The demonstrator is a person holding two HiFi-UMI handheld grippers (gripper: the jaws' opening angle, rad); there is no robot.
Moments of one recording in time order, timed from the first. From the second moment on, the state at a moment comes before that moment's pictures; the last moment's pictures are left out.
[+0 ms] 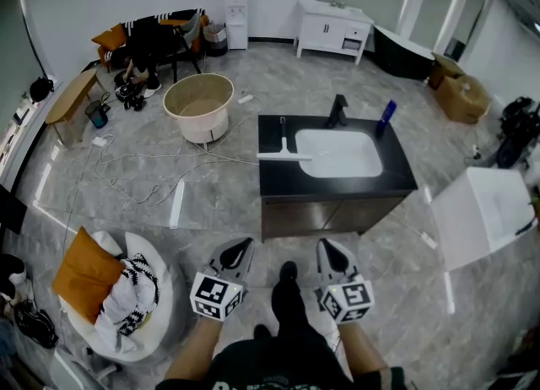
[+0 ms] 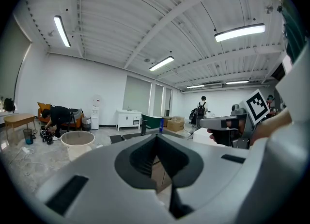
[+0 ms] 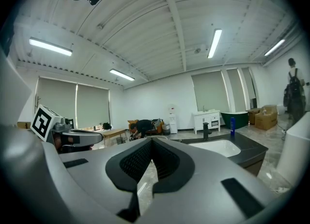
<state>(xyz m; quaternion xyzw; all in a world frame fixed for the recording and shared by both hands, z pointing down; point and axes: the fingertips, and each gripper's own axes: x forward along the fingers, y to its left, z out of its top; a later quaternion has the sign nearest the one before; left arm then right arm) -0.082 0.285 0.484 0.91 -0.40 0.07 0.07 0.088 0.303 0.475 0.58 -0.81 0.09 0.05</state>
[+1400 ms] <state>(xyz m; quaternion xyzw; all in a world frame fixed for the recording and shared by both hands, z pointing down) -0.029 -0.137 0.490 0.89 -0.43 0.09 0.09 0.103 -0.140 0.499 0.53 -0.84 0.13 0.08</state>
